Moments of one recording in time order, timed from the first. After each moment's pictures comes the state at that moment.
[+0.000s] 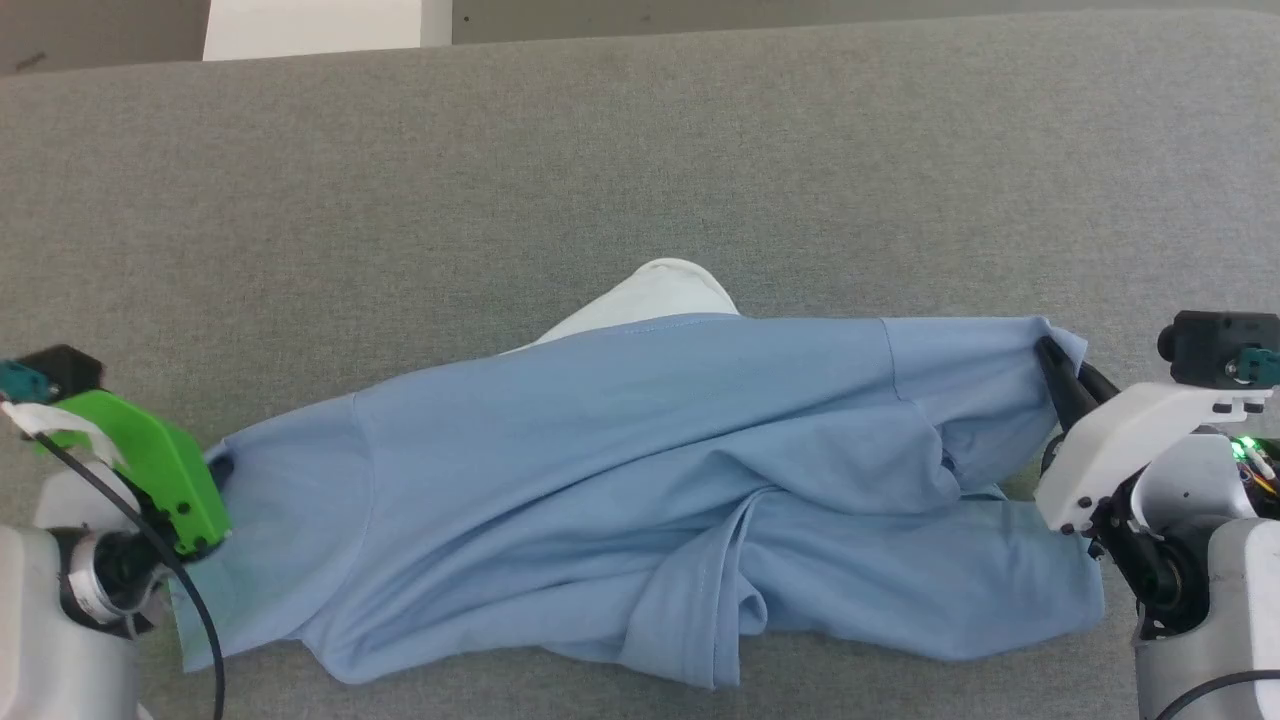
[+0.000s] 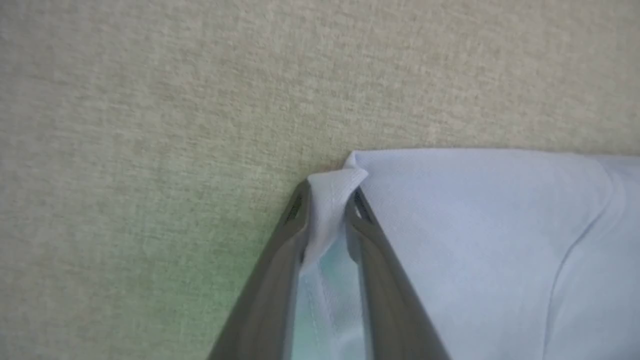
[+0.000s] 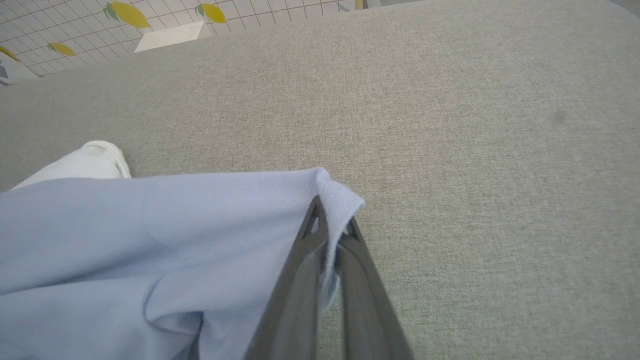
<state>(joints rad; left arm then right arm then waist) -0.33 0.38 0.09 0.28 -0.54 0.04 0.82 -0.26 -0.05 -0.16 0.05 0.21 0.13 0.46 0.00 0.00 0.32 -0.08</state>
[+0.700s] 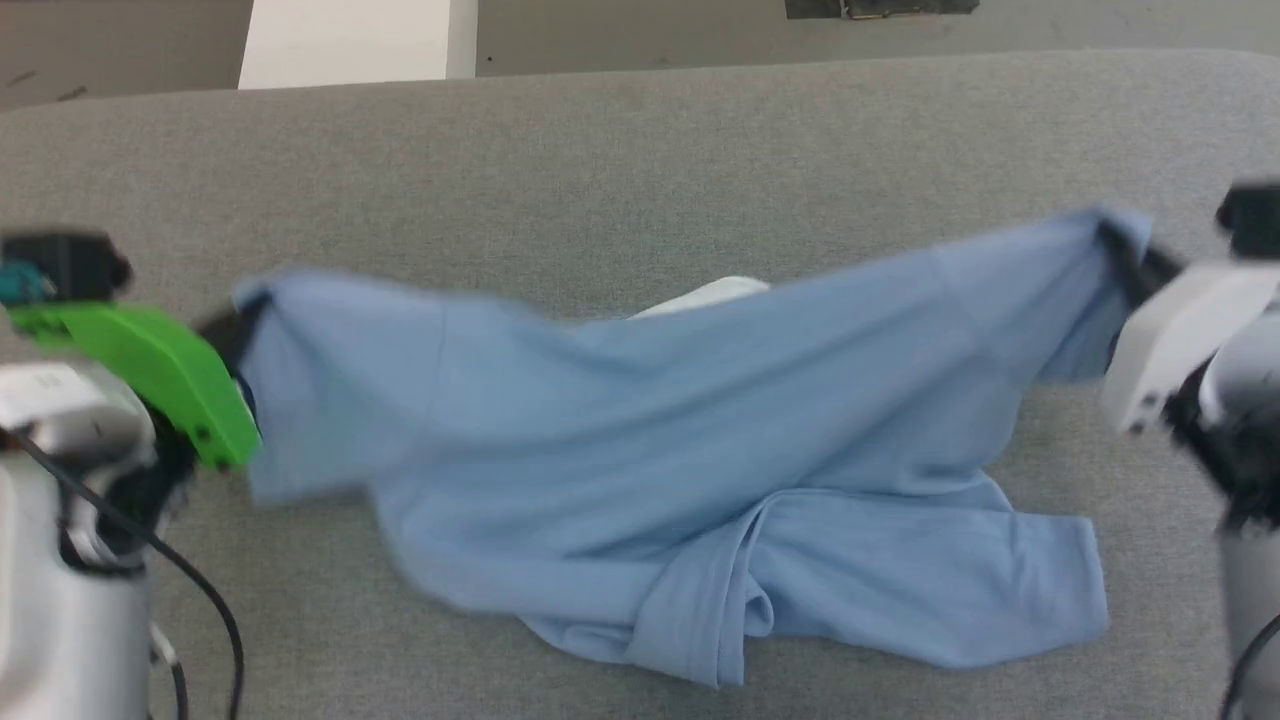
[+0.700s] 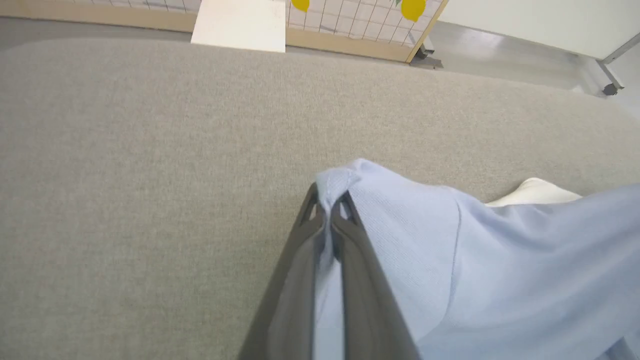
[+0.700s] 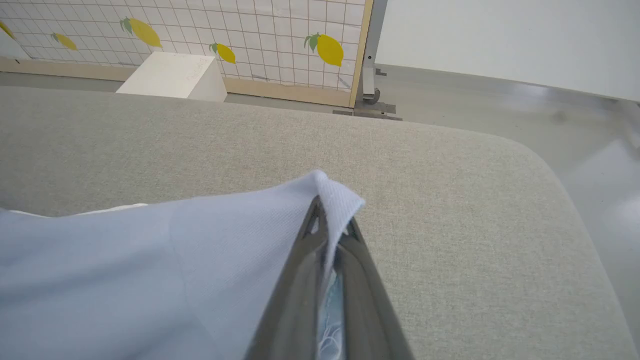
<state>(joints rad) -0.37 0.37 0.05 0.02 -0.61 -0.11 0.65 -0.41 -0.20 -0.09 -0.01 0.19 0.13 0.57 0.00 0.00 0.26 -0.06</state>
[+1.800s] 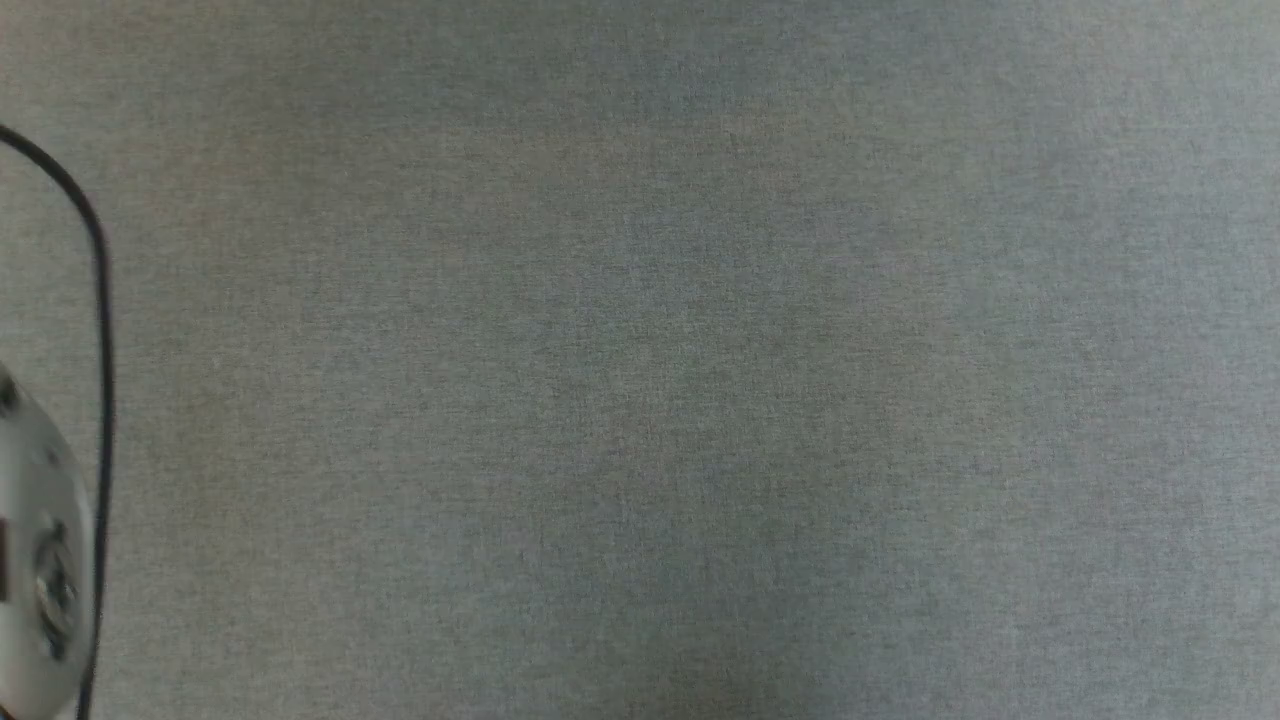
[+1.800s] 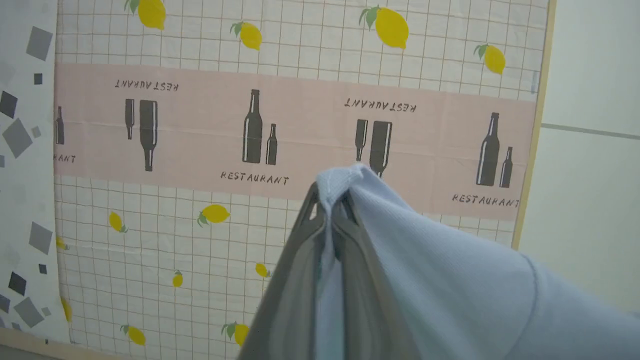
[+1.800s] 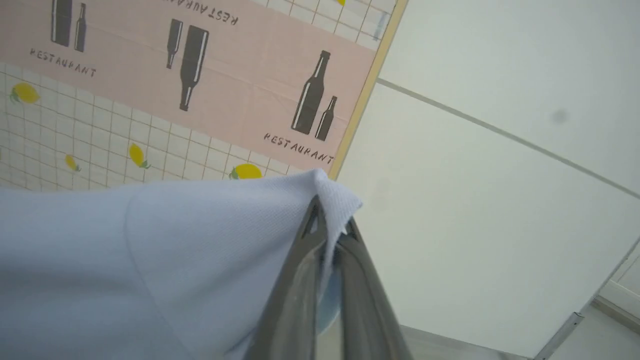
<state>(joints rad) -1.38 0.35 0.02 0.35 -0.34 0.01 -0.01 -1.52 -0.33 0.04 0.50 0.01 0.13 0.20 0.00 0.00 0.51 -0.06</state>
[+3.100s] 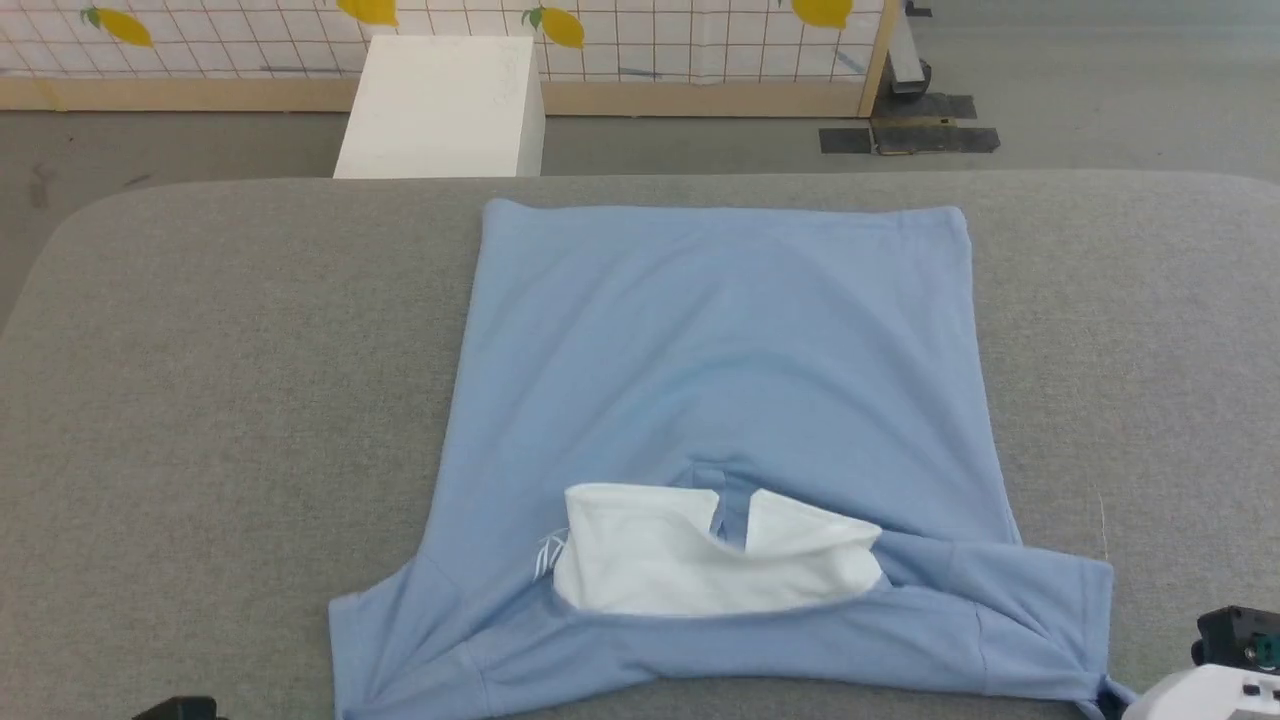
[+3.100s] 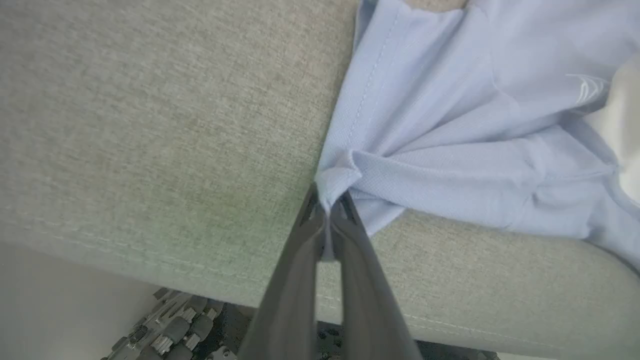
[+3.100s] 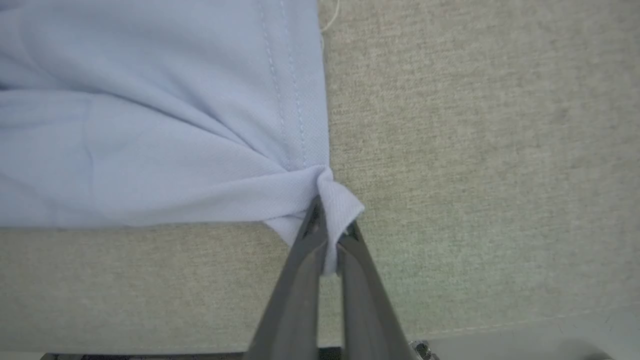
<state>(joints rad) 0.32 0.19 0.05 -0.08 -0.66 0.10 0.46 0.18 -0.05 -0.29 0.03 0.21 0.13 0.68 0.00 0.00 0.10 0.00</state>
